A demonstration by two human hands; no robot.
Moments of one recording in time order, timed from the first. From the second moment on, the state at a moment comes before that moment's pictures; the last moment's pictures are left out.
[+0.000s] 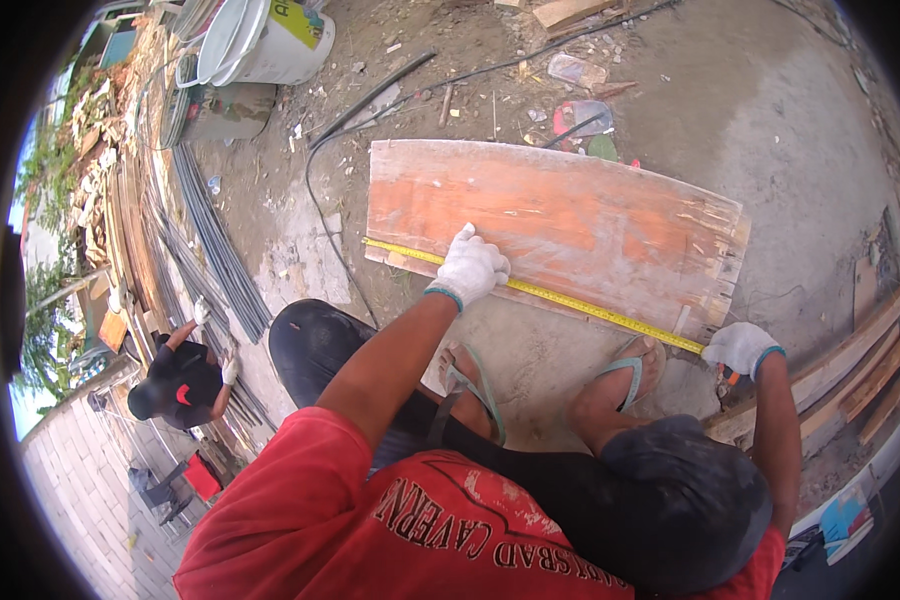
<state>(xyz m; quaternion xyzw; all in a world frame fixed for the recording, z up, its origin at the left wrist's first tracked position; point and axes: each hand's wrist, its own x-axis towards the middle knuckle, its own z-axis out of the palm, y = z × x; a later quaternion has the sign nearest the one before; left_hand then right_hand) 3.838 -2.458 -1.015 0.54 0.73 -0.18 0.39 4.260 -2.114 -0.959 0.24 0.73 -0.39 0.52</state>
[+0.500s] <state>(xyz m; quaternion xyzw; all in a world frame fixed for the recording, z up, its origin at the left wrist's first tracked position) 3.853 -2.453 -1.019 0.51 0.75 -0.18 0.38 4.276 -2.101 -0.984 0.19 0.77 -0.37 0.48</state>
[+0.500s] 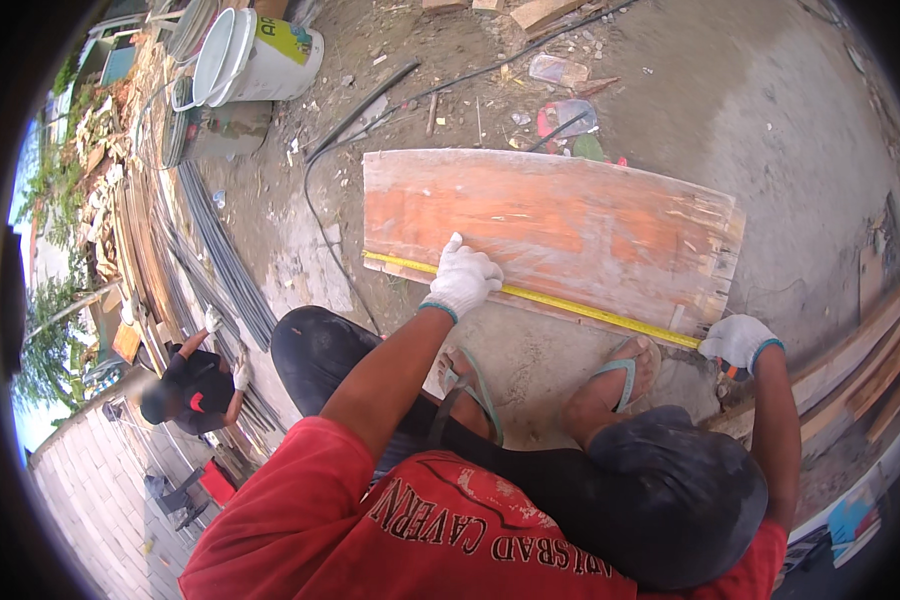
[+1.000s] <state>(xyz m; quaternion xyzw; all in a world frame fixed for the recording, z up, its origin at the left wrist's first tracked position) 3.852 -2.466 -1.024 0.49 0.78 -0.16 0.36 4.231 -2.107 -0.936 0.28 0.71 -0.38 0.52</state>
